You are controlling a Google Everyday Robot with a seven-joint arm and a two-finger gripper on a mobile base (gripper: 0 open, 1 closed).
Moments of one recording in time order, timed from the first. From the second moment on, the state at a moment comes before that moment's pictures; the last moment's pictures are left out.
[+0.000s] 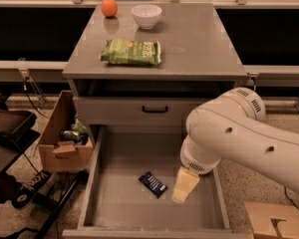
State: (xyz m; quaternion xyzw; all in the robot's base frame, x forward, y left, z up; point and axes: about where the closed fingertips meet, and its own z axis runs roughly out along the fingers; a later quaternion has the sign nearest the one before) arm 0.442 -0.111 0.709 -0.55 0.83 -0.03 0.13
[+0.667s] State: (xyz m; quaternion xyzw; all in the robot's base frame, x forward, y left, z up) arm 0.440 -0.087 0.642 -0.55 0.83 0.00 0.13
